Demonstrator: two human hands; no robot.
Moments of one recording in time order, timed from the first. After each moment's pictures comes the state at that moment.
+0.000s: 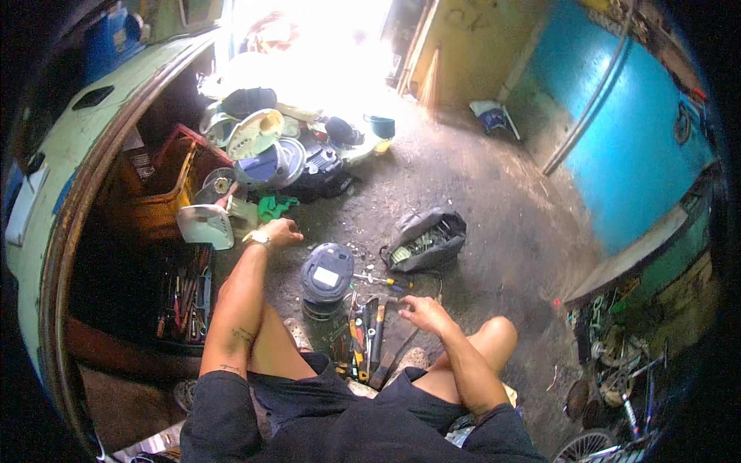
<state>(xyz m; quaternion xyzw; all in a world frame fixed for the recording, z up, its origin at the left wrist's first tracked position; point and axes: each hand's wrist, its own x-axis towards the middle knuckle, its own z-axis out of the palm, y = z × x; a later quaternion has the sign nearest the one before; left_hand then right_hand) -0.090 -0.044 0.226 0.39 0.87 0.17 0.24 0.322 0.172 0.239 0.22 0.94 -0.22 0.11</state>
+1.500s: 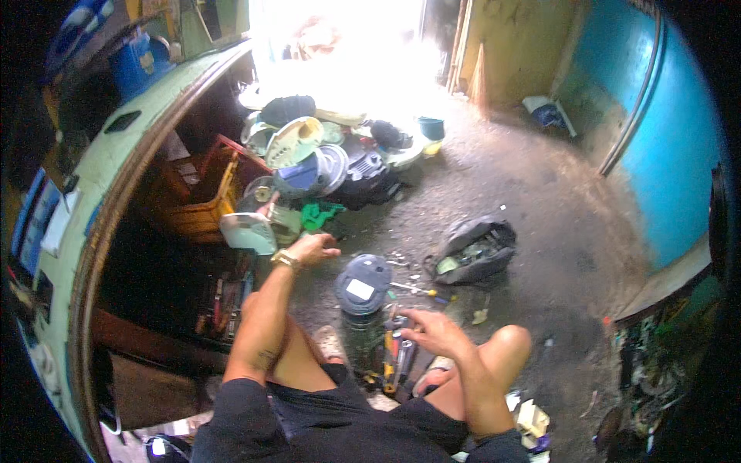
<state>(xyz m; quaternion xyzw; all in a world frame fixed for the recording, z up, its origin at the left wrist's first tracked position) -0.060 -0.038 0.258 0.41 0.87 0.16 0.23 0.286 0.148 0.293 0.06 0.94 -0.34 0.02</state>
